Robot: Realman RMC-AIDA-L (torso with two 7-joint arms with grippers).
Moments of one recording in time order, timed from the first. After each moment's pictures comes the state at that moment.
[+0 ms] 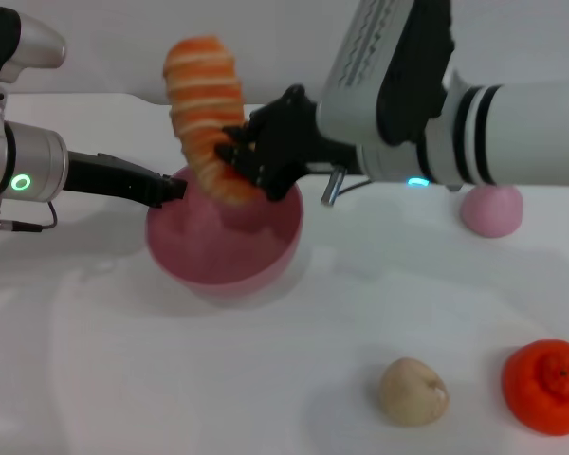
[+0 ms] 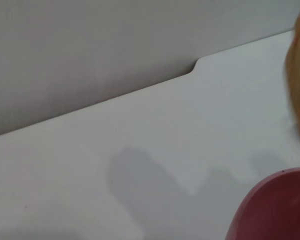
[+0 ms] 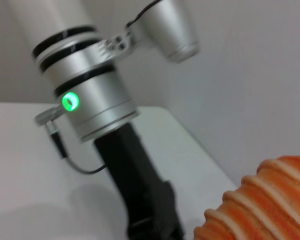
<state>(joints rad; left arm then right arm) -0.59 -2.05 1.06 0.98 2.28 1.23 -2.22 0.53 2.09 -1.76 -1.32 -2.03 -0.77 1.99</state>
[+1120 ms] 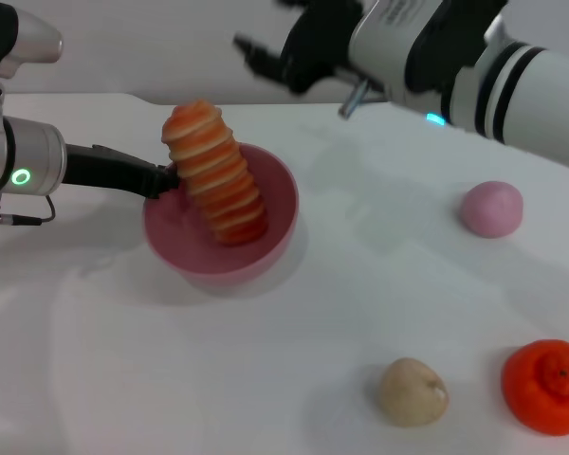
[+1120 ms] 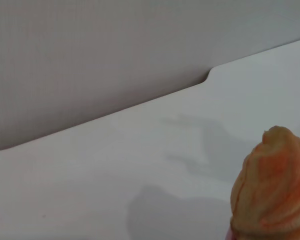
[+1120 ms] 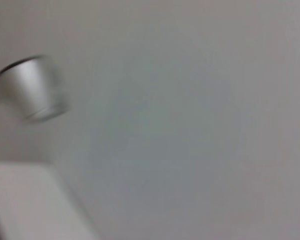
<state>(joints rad) -0.59 -2.05 1.06 0.98 2.28 1.18 -2.22 0.48 2.09 -1.79 -1.33 -1.89 -0.40 1.80</state>
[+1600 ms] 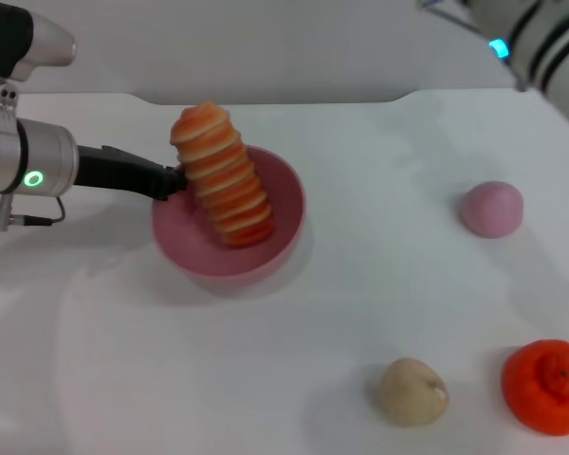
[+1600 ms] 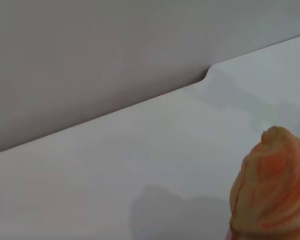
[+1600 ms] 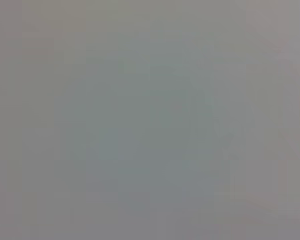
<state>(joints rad) -0.60 -2.06 1.10 0.96 2.27 1.14 -2.22 0.44 2.09 -1.83 -1.29 -1.73 0.13 1.93</state>
